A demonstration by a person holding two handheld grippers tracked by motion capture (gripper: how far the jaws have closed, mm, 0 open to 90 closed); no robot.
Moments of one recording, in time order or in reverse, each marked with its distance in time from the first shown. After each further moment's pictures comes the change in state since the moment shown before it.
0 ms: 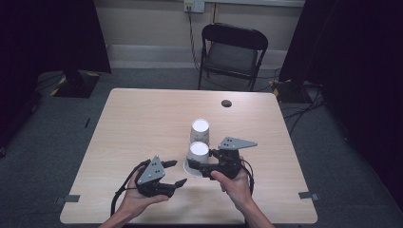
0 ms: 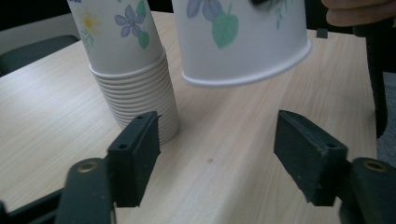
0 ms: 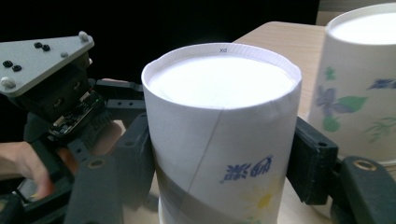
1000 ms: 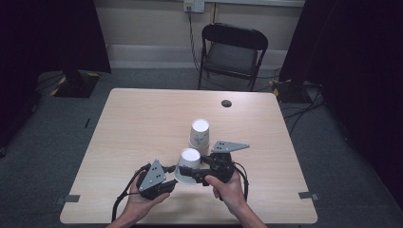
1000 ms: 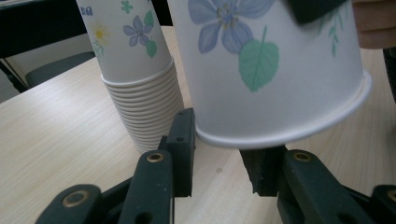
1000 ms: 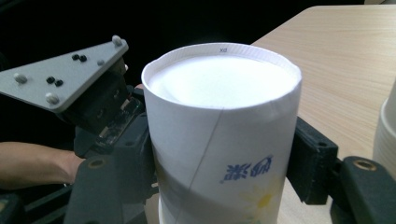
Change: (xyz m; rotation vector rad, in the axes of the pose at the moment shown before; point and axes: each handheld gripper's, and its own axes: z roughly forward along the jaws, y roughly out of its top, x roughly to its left) left arm -0.008 -0.006 0.006 -0.042 0.046 0.015; right arm 0.011 -0.006 0.014 0.016 0.132 0.069
